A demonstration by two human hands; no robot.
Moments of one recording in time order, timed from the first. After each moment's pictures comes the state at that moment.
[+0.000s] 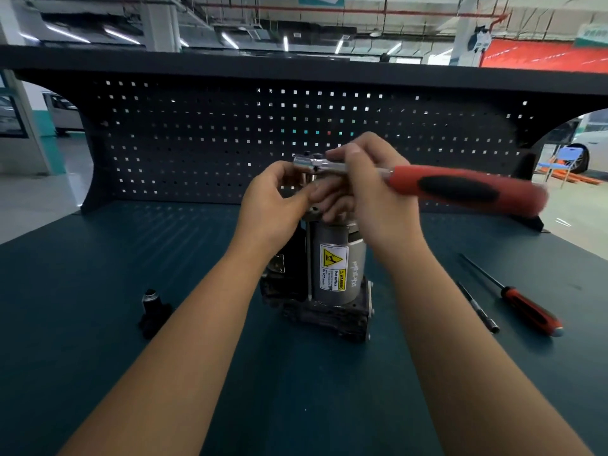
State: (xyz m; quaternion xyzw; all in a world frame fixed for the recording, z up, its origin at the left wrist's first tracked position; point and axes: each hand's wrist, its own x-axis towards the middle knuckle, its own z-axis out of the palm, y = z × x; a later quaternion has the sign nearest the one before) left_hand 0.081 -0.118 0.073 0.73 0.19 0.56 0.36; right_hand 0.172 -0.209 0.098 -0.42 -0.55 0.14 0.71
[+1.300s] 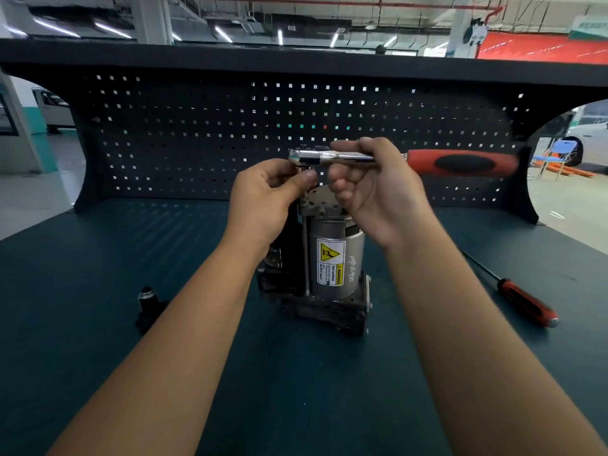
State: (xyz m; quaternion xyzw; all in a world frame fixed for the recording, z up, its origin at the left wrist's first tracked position) left_hand 0.079 -0.122 0.075 0.69 0.16 0.56 0.43; right_hand 0.183 -0.205 0.107 -0.35 -0.38 0.37 0.77
